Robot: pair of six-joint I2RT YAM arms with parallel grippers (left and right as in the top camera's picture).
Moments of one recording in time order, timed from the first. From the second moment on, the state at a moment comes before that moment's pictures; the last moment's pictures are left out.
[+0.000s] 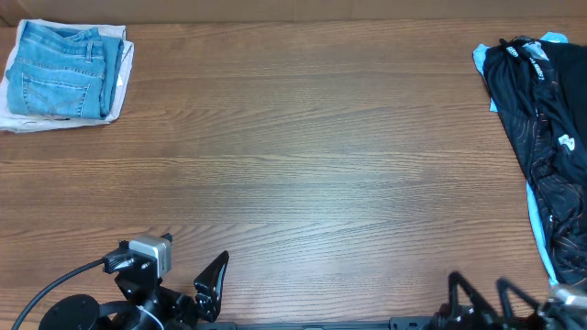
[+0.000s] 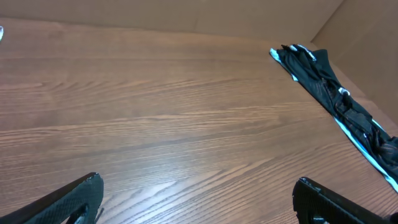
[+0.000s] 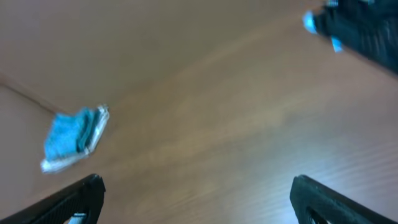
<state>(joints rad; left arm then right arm) 0.21 0.33 1.00 -1.18 0.61 -0.02 -0.11 0.20 1.19 -1.35 -0.27 0.44</state>
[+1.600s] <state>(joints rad) 0.21 0.33 0.99 -1.18 0.61 -0.02 0.03 0.01 0.02 0.06 -0.15 0.22</state>
